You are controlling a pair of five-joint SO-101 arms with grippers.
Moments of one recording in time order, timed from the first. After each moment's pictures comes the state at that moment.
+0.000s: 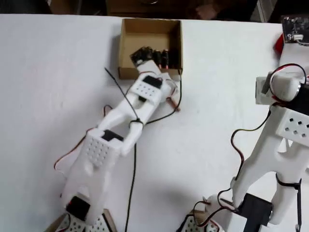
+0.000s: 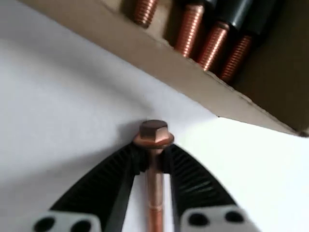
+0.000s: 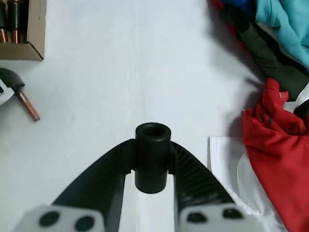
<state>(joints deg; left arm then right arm) 21.3 49.7 -29.4 52.5 60.9 17.9 -15.2 -20.0 96.2 21.4</state>
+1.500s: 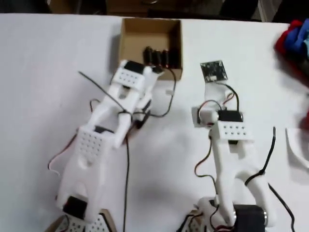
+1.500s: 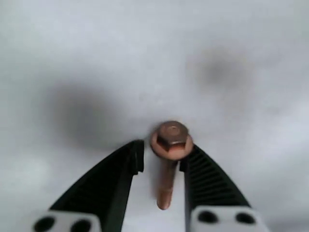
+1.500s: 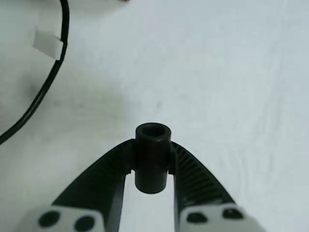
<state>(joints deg) 13.4 56.3 -41.7 100.1 -6.5 -3.5 -21.7 43.3 47.5 11.8</state>
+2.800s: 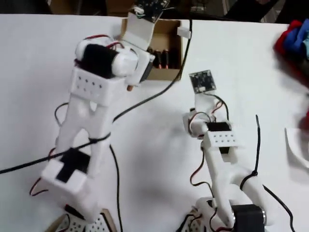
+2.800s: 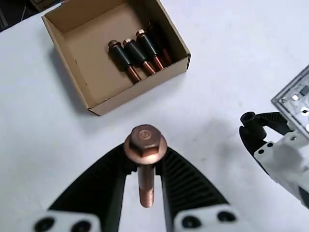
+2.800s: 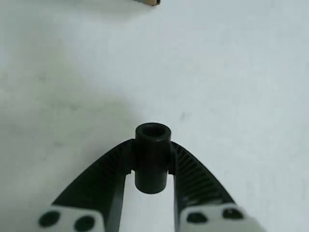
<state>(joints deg) 16.3 10.3 -48.0 99.9 -3.9 -8.1 -21.8 54.6 31.9 11.8</state>
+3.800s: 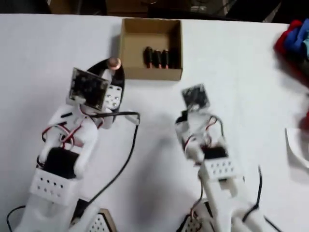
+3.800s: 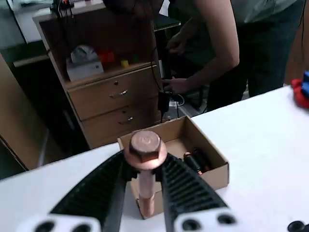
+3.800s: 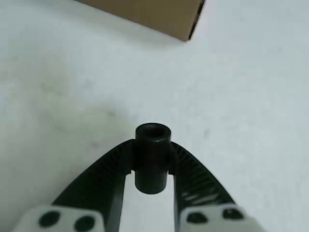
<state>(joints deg) 11.1 -59.3 46.5 30.5 -10.0 -14.8 -46.4 74.6 22.2 11.8</state>
